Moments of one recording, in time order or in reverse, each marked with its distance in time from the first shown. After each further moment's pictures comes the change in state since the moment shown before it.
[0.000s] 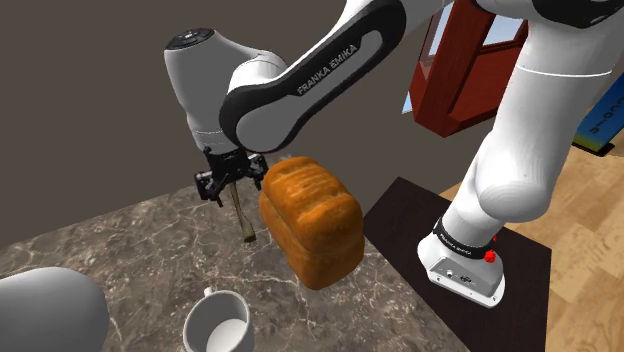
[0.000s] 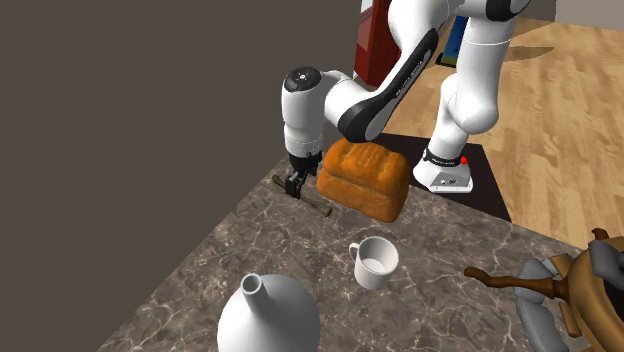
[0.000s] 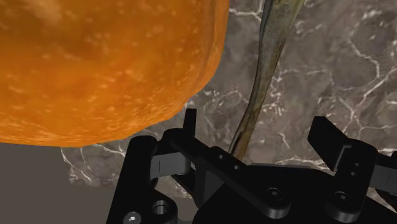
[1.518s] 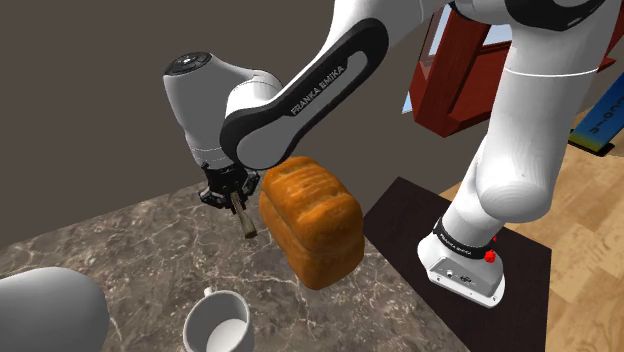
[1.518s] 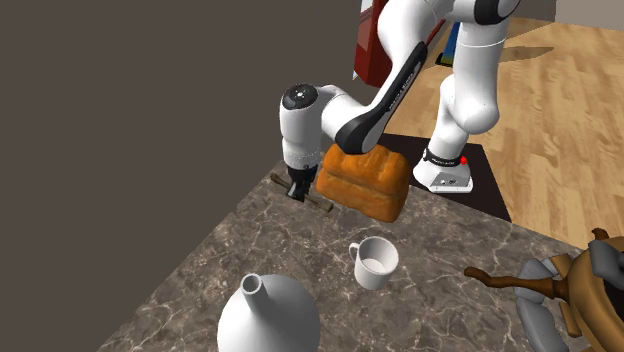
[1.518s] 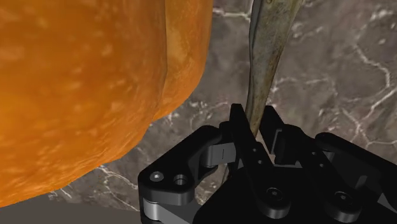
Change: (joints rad) arm 0.020 0.075 -0.009 0.008 -0.053 0.052 0.054
